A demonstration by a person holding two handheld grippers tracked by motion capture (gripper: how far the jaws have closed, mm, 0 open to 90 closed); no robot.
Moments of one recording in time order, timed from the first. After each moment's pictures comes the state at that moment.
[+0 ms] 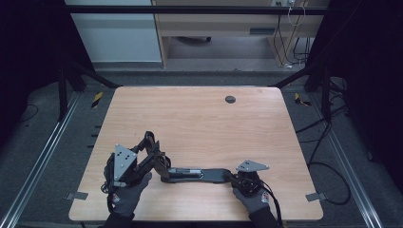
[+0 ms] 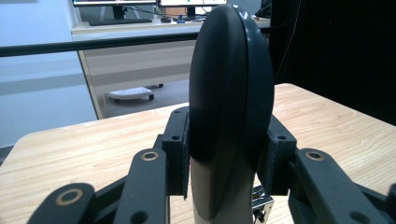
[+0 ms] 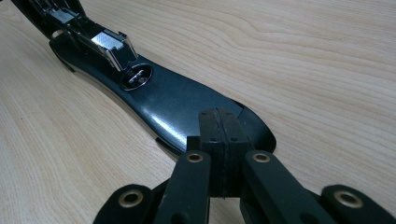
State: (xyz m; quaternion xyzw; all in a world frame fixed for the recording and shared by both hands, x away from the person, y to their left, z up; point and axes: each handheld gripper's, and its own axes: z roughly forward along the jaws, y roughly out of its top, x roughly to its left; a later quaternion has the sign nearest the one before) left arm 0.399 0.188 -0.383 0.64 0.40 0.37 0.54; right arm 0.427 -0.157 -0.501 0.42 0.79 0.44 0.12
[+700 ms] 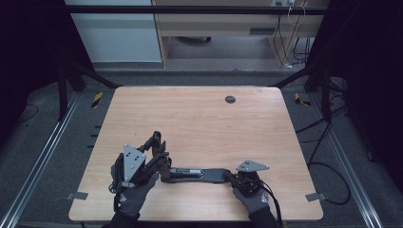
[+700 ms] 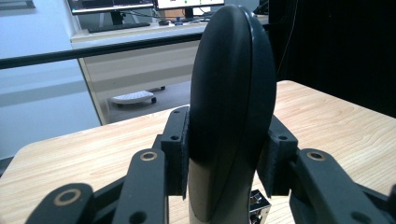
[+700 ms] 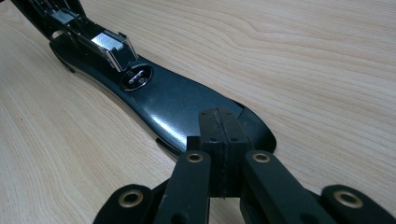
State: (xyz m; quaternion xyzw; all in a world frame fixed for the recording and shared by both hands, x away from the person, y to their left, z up) left arm 0.398 0.171 -0.382 0.65 0.39 0.38 0.53; right arm 0.427 -0.157 -0.502 0.42 0.78 0.44 0.12
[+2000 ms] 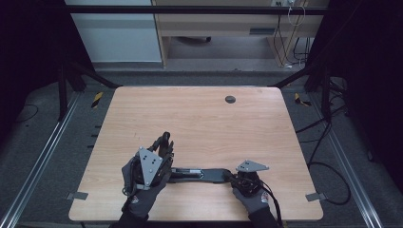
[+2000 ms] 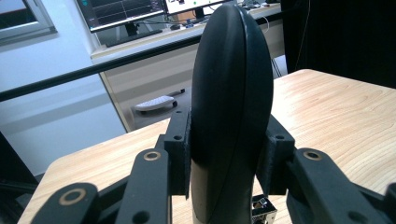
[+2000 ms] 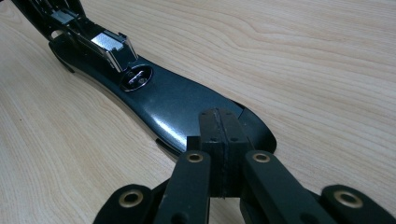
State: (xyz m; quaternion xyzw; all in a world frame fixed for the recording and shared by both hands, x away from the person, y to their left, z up) left arm 0.394 0.141 -0.384 0.67 0.36 0.44 0.48; right arm 0.426 -0.156 -0.502 0.42 0.78 0.44 0.13
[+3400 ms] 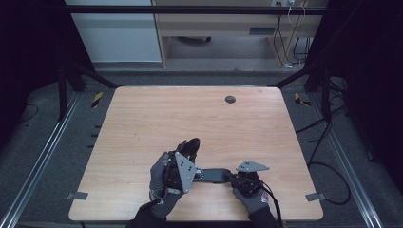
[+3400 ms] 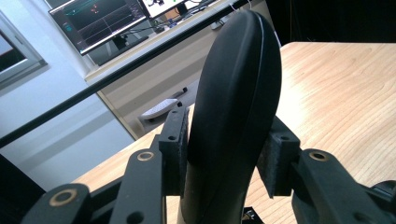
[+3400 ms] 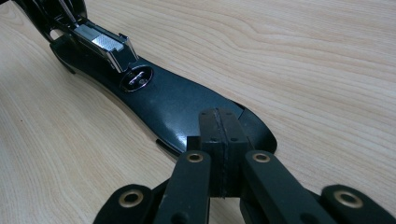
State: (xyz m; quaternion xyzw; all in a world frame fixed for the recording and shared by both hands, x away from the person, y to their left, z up) left arm 0.393 0.077 -0.401 0.71 0.28 0.49 0.41; right arm 0.427 -0.157 -0.503 0.41 0.78 0.45 0.13
